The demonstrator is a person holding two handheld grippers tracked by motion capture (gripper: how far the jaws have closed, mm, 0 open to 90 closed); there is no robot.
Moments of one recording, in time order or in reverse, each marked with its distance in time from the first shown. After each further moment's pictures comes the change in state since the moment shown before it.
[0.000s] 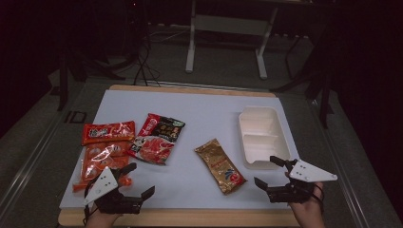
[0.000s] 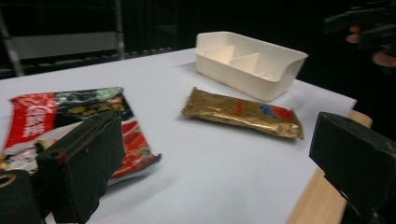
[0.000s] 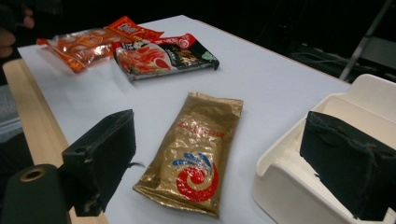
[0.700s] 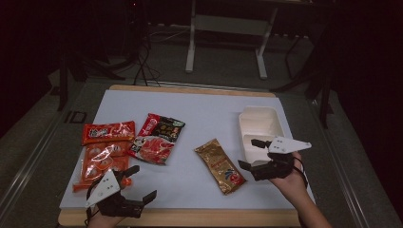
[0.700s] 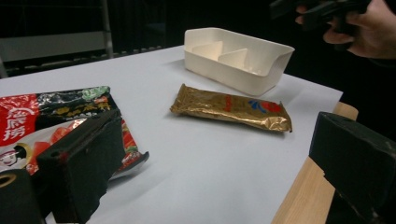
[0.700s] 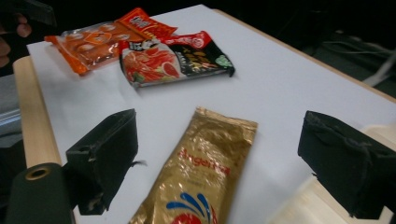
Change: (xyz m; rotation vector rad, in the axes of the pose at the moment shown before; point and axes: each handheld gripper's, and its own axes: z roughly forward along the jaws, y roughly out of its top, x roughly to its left) left arm -0.005 -0.003 0.001 0.013 -0.026 0.031; right arm -0.020 0.042 0.061 0.093 0.113 -0.039
